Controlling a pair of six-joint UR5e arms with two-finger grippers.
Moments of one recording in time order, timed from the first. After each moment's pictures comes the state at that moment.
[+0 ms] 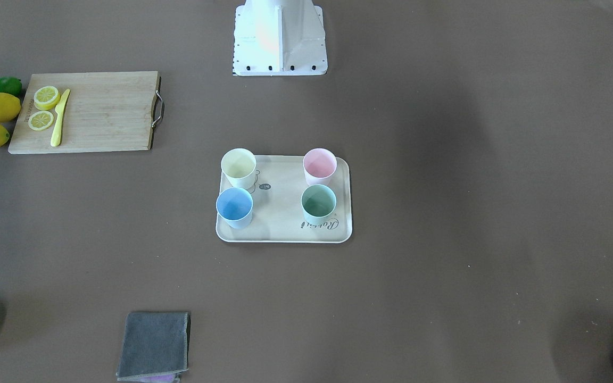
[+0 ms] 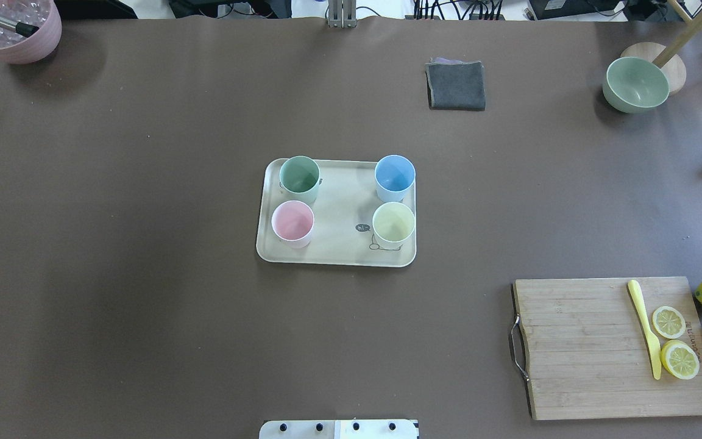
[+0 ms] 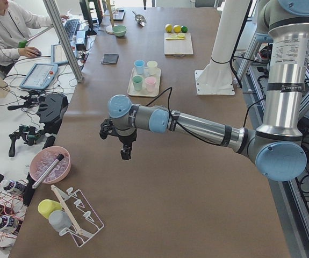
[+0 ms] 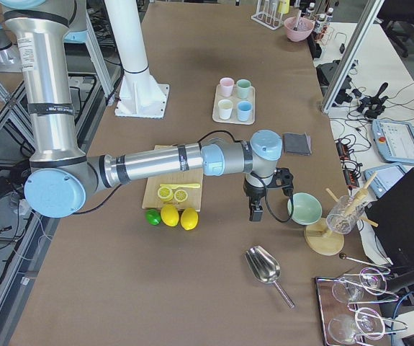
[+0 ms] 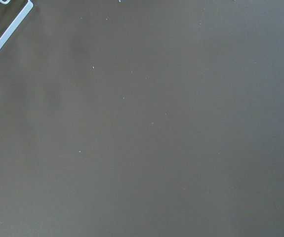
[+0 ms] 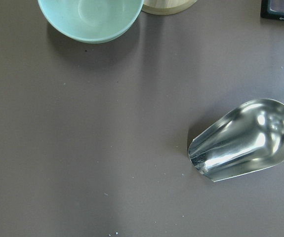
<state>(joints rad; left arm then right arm) -1.42 -1.60 -1.79 -1.50 -2.40 -0.08 1.44 -1.48 1.68 -1.64 2.28 0.11</state>
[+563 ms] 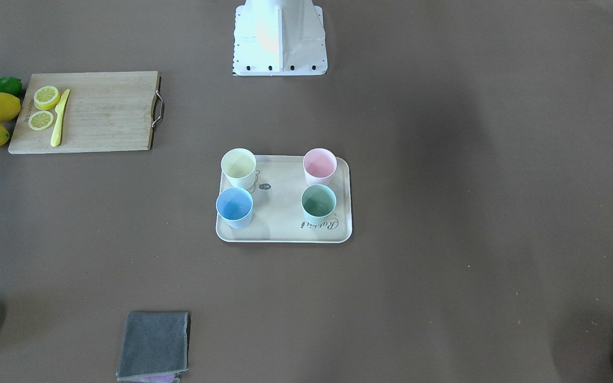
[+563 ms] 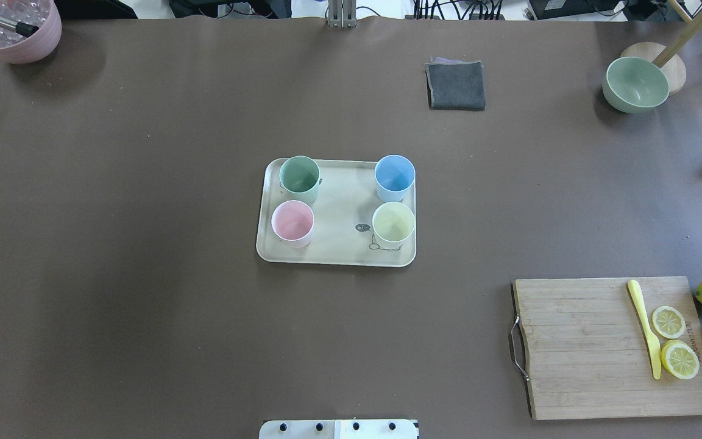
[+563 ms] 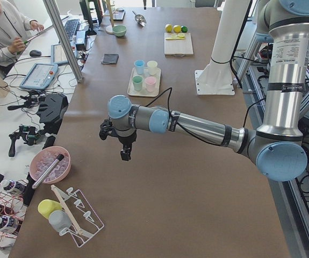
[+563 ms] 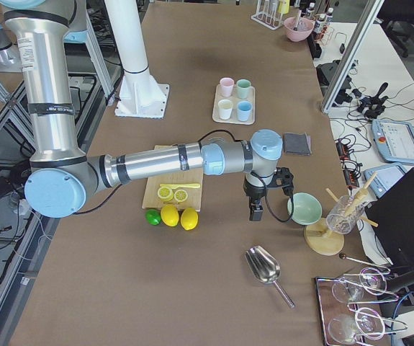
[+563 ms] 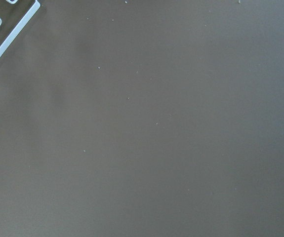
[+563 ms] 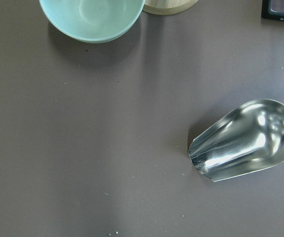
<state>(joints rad) -1.44 -1.60 -1.78 -1.50 -2.40 -0.08 1.44 -1.48 1.69 -1.64 2.28 0.10</state>
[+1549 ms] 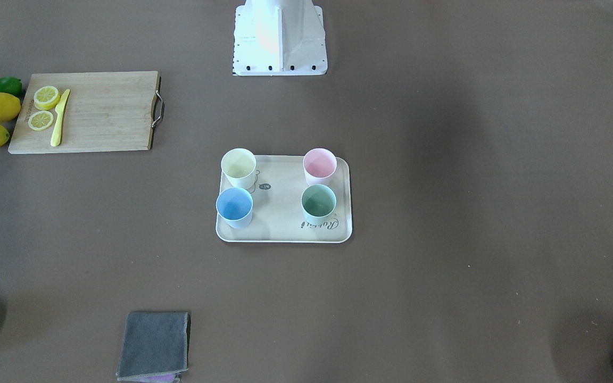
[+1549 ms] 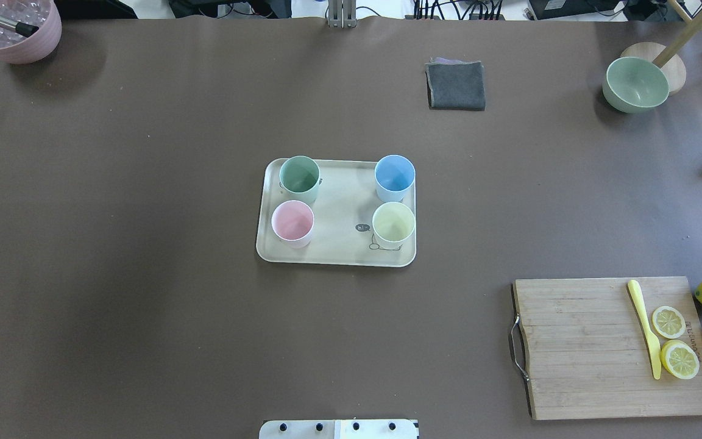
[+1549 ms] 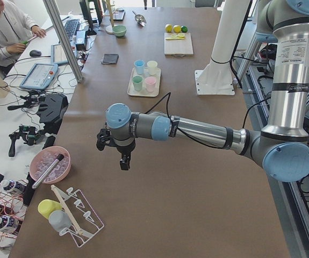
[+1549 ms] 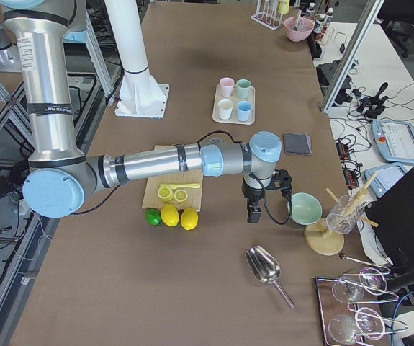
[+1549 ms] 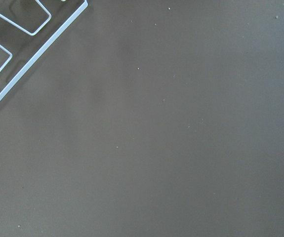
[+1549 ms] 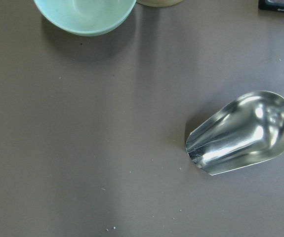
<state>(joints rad) -1.50 -1.59 -1.74 -1.50 -2.39 -0.08 1.44 -1.49 1.69 -1.65 2.28 0.10</state>
